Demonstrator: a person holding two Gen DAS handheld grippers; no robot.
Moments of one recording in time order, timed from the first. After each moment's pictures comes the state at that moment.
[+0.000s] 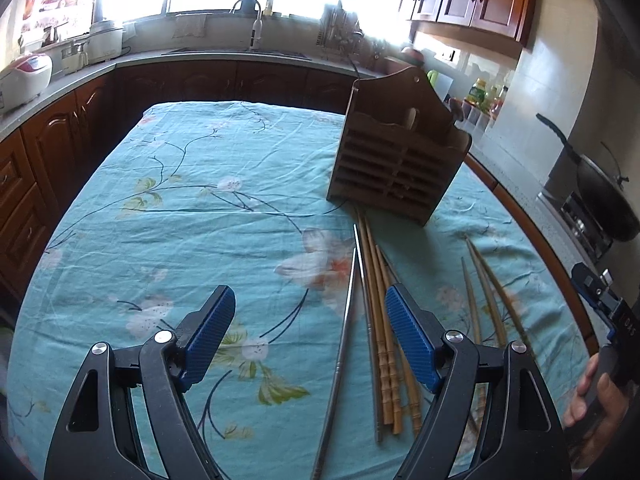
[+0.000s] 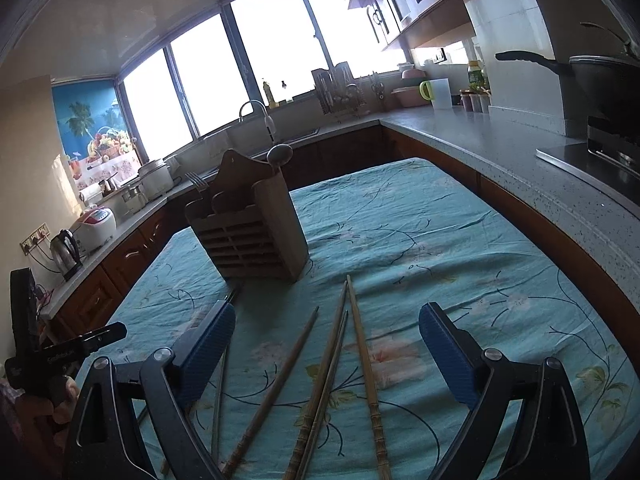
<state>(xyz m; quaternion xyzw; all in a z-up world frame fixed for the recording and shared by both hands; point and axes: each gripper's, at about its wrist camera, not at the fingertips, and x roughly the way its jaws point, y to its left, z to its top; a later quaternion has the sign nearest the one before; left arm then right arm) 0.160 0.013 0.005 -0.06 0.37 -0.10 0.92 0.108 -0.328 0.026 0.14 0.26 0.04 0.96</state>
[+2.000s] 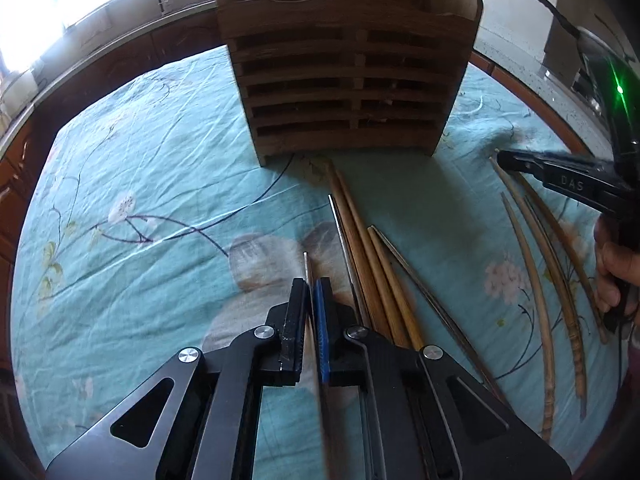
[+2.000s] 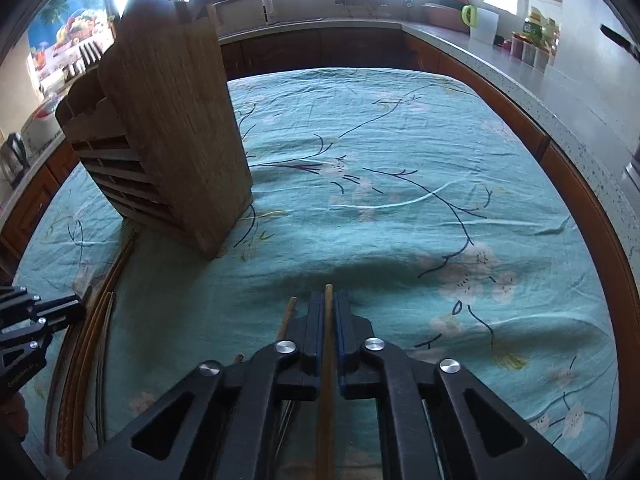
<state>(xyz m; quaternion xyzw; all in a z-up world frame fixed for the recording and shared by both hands) 0.267 -0.065 -0.048 0.10 0.48 -0.17 0.86 0.272 -0.315 -0.042 0.03 0.45 0.03 0.89</state>
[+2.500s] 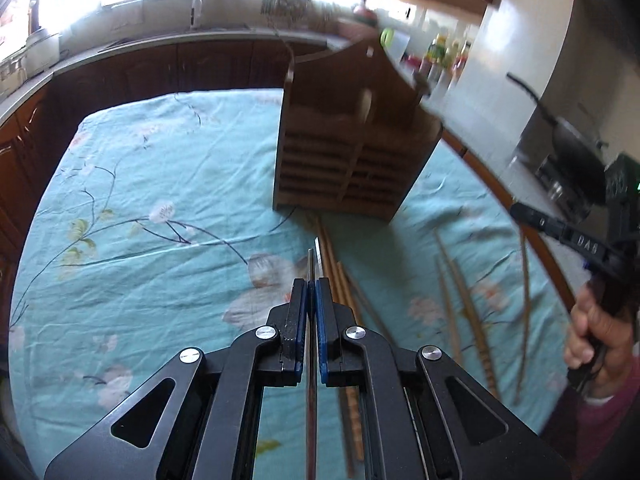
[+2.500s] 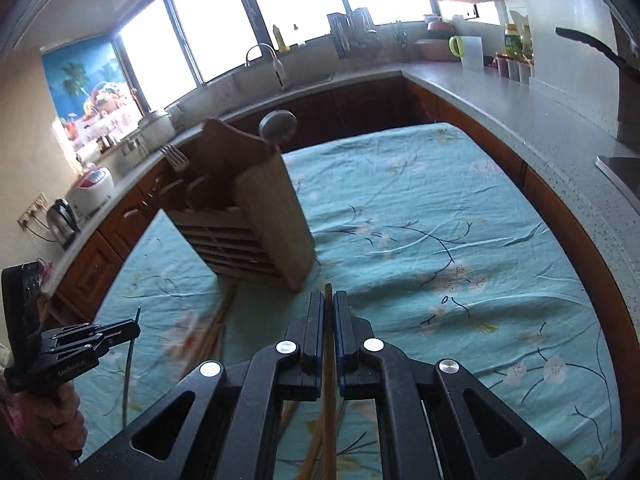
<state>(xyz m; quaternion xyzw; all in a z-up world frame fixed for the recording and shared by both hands) 0.214 -0.011 0.027 -0.03 0.42 -0.20 0.89 0.201 -0.321 0.048 0.11 0.36 0.08 0.92</state>
